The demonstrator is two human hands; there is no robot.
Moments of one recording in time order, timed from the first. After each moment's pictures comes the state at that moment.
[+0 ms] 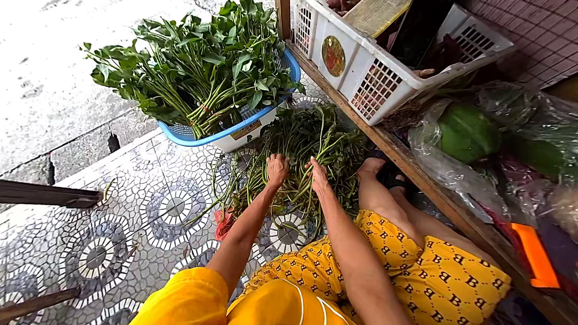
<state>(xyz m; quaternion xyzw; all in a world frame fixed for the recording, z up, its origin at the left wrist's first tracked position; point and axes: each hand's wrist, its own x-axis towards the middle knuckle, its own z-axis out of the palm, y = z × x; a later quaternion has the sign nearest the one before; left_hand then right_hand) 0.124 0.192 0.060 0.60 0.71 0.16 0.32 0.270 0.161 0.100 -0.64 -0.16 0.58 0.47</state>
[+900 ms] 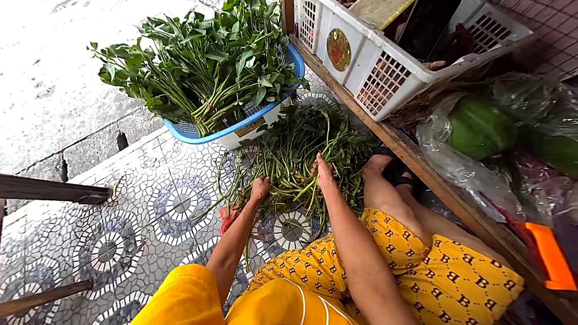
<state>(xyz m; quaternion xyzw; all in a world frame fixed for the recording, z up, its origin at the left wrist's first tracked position) 0.043 0.140 0.020 0.44 0.75 0.17 0.46 0.273 0.165 0.097 -0.64 -0.08 0.60 0.47</state>
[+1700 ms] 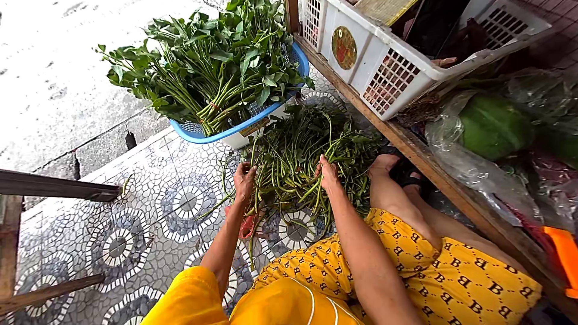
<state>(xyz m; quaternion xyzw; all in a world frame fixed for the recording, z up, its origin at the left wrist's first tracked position) 0.002 0.130 0.094 0.42 0.72 0.41 0.36 0.270 0.164 0.096 -0.64 -0.08 0.60 0.46</state>
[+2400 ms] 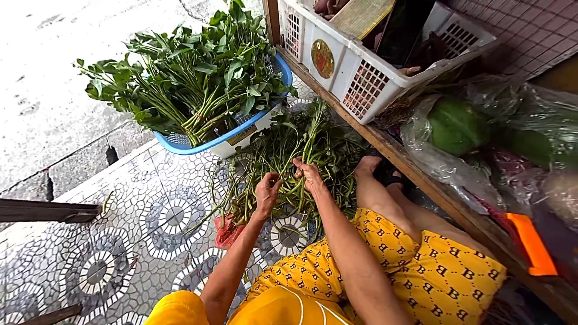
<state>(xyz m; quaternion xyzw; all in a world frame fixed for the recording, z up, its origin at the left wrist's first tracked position) 0.101 0.108 0.104 0.60 0.63 0.35 0.35 0.263 0.162 0.113 -0.50 -0.16 0.68 0.51</state>
